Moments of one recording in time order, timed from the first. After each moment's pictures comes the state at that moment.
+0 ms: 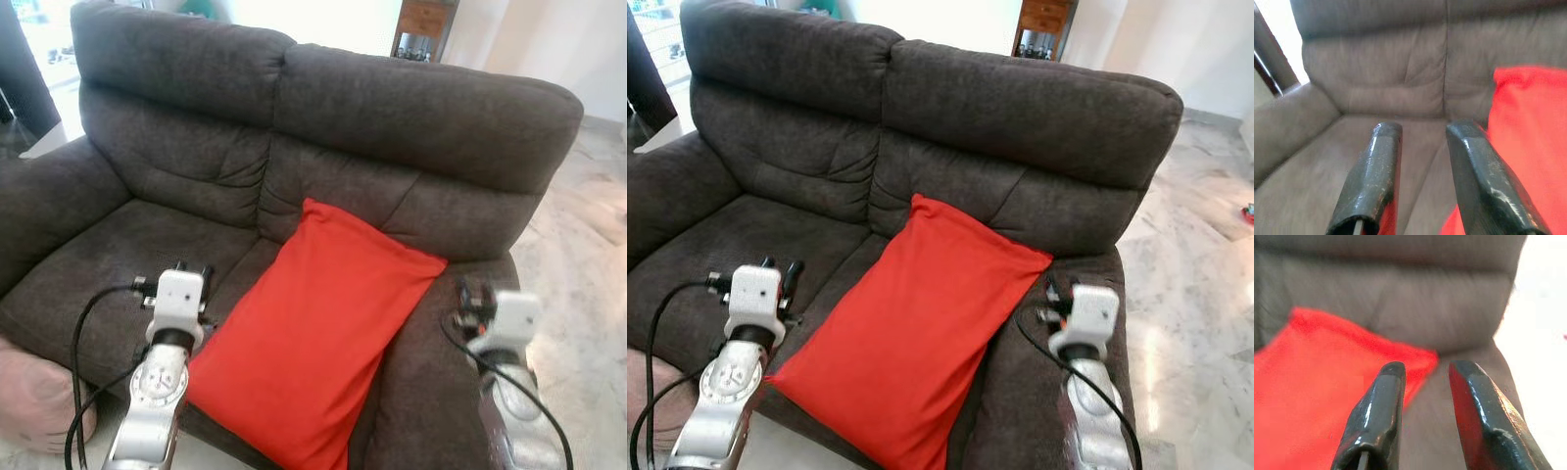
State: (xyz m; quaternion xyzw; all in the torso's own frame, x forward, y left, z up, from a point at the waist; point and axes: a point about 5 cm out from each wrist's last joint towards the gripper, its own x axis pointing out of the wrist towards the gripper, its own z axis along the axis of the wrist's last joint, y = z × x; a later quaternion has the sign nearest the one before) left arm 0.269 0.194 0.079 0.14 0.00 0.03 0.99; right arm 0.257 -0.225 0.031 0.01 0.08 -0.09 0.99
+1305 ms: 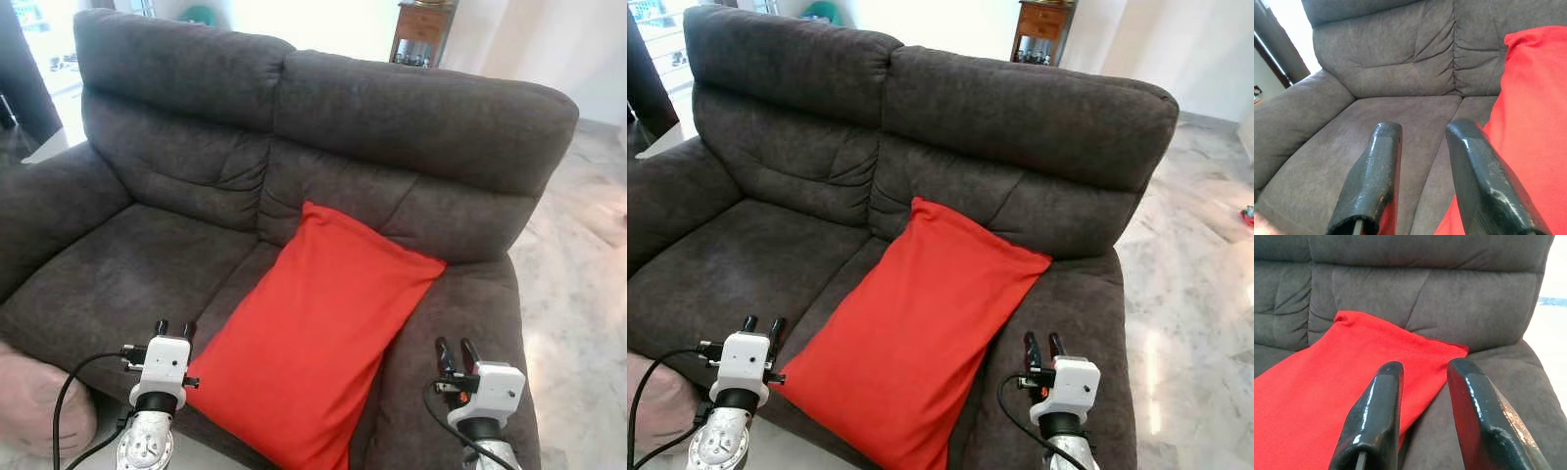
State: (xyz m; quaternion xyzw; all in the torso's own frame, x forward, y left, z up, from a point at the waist) left arm 0.235 0.206 0.038 0.17 -0.01 0.04 0.98; right arm 0.211 -0.189 0.003 0.04 0.03 -0.03 1.00
